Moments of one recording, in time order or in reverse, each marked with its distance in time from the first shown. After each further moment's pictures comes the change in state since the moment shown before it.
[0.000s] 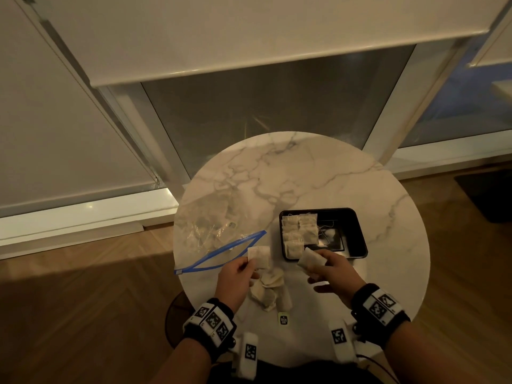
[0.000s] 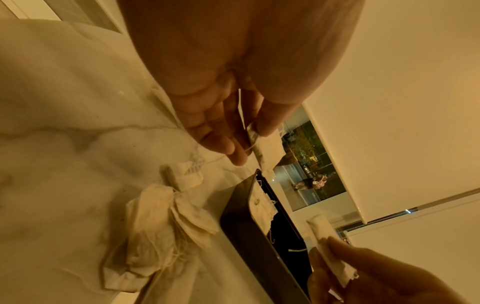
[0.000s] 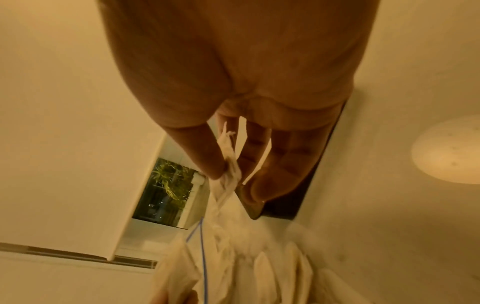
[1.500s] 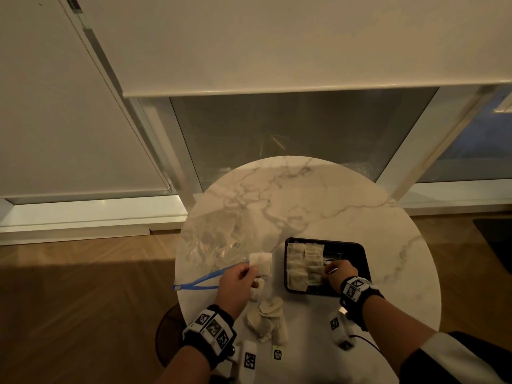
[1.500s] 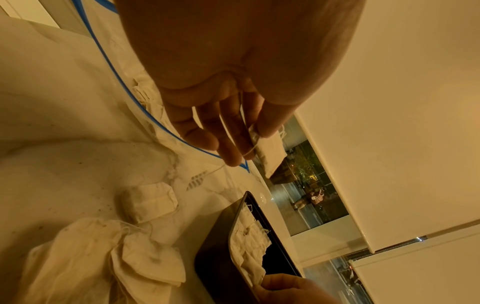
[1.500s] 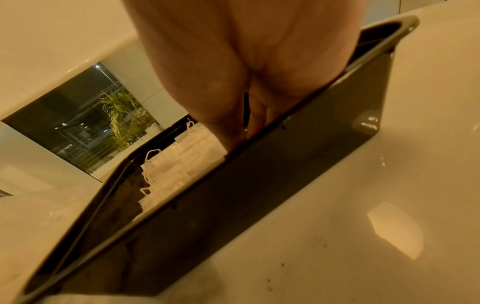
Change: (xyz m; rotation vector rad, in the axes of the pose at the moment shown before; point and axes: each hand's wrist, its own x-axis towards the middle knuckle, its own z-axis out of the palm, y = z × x) left_hand 0.028 0.022 0.006 -0.093 0.104 0.013; right_hand 0.131 -0.009 -0.042 -0.706 0.267 0.130
